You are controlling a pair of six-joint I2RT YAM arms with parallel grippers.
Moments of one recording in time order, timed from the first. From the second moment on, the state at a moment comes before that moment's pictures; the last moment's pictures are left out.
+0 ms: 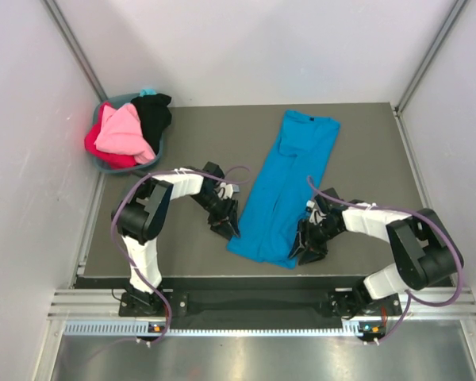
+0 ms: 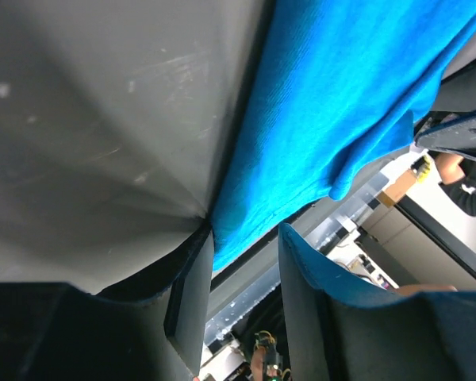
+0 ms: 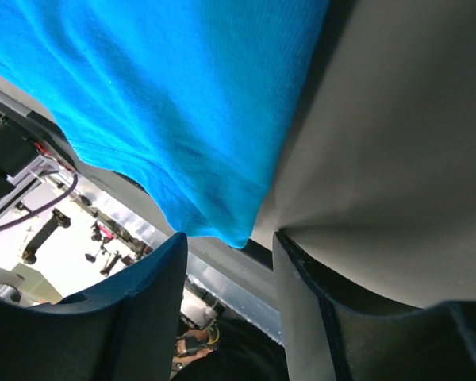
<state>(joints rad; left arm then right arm) -0.44 1.95 1.13 -0.73 0.73 -0.29 0.40 1.46 0.58 -0.52 -0.65 0.61</state>
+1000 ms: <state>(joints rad) -0.45 1.96 1.12 -0.73 0.73 -0.26 0.43 1.52 0.60 -0.49 -0.63 0.63</state>
